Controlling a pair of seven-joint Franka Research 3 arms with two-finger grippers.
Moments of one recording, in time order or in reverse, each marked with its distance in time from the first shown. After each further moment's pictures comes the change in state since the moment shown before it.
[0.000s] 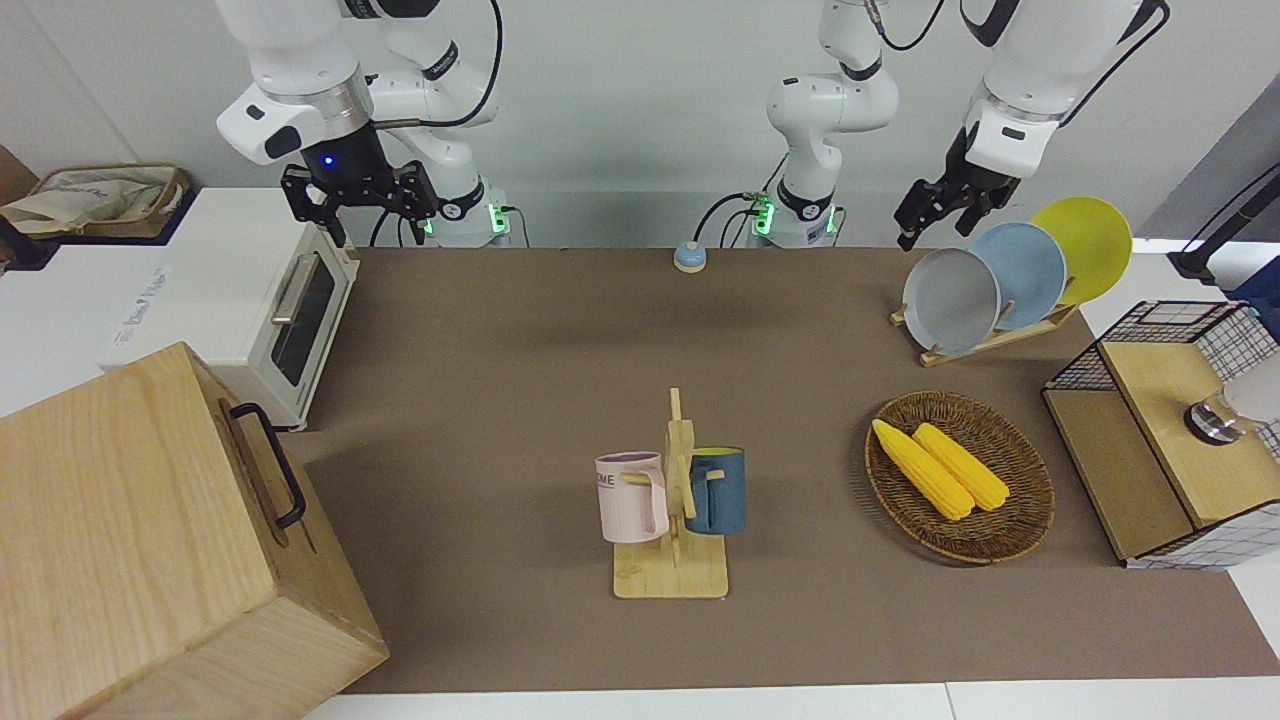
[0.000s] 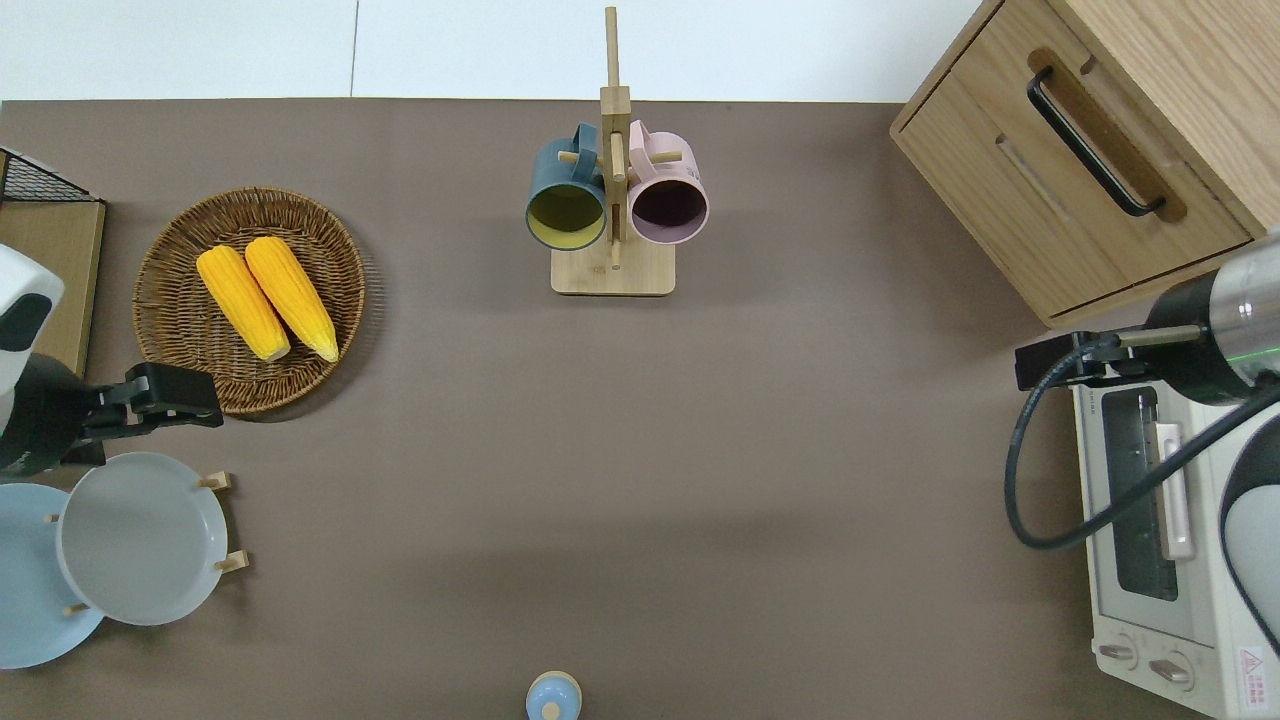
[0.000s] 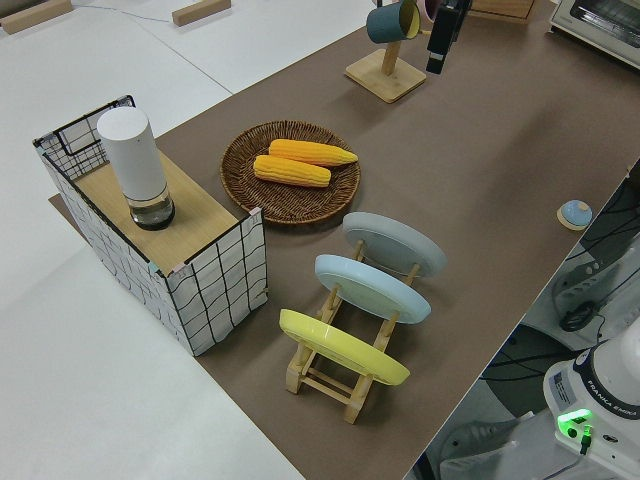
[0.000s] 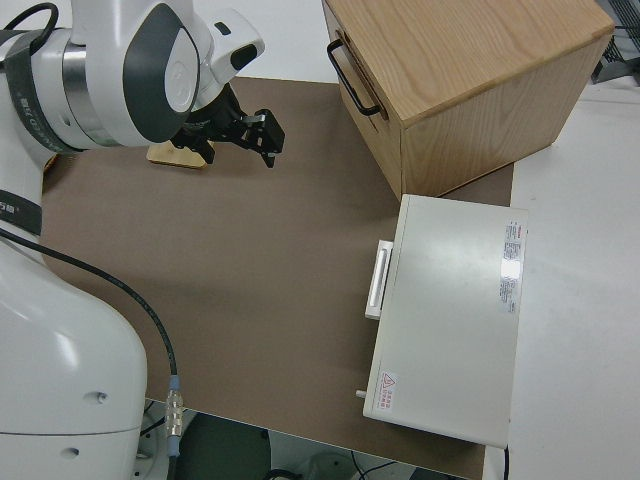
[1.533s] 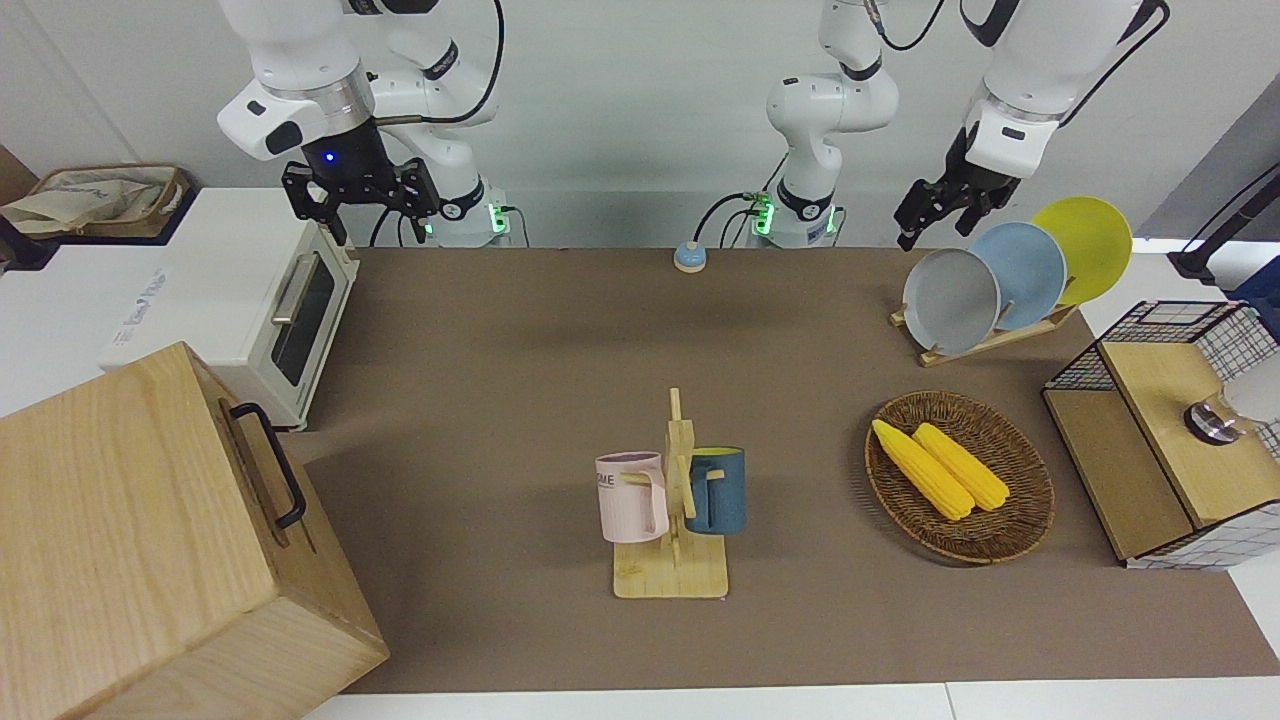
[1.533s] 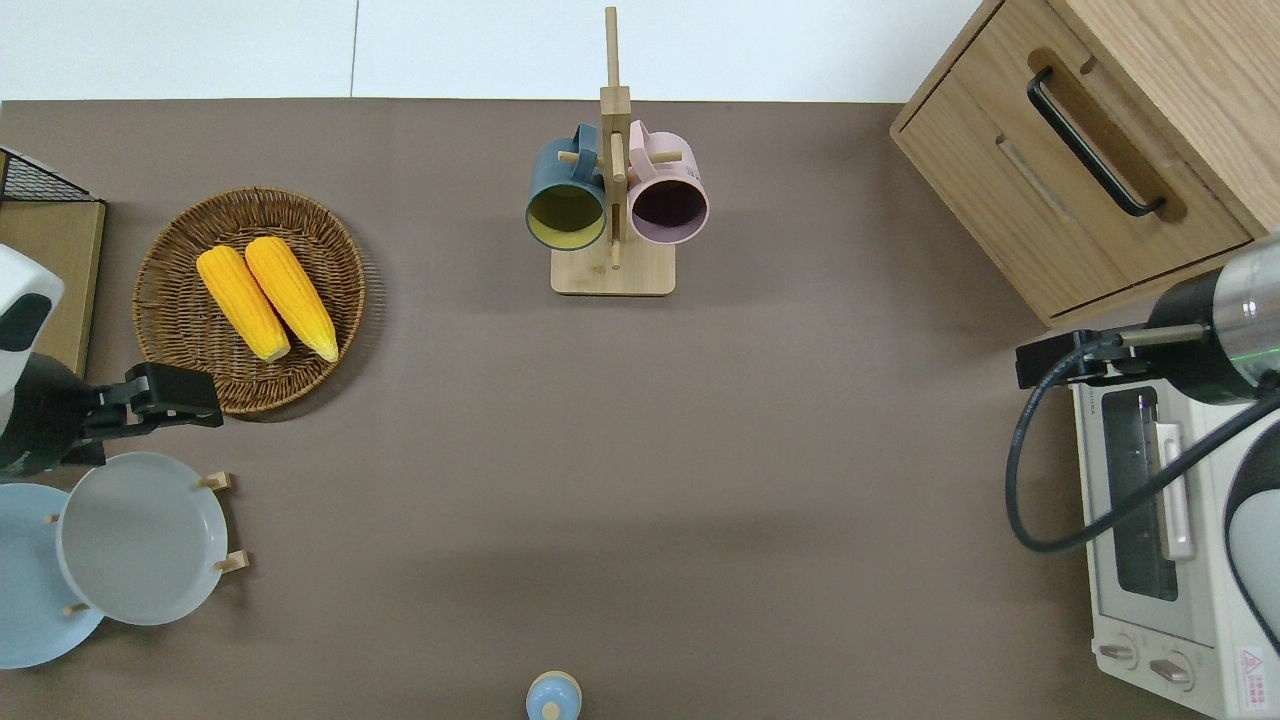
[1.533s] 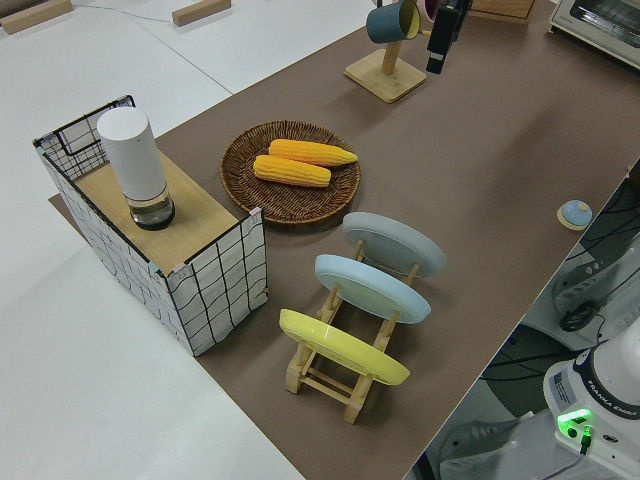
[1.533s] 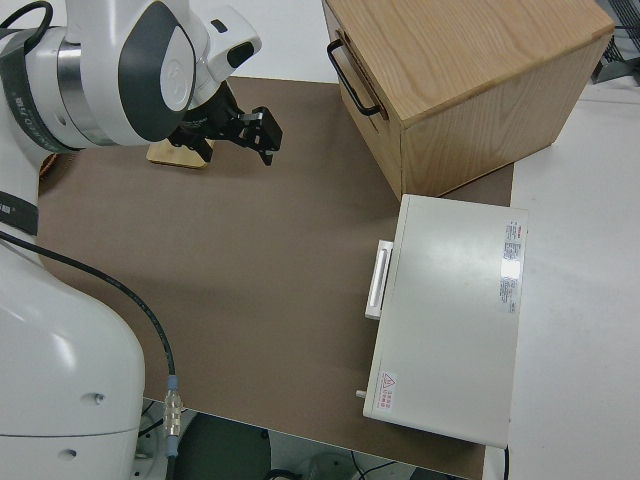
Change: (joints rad) left arm 0.000 0.000 0.000 0.000 0.000 0.000 0.000; right arm 0.029 0.000 -0.025 0.008 0.000 0.000 0.001
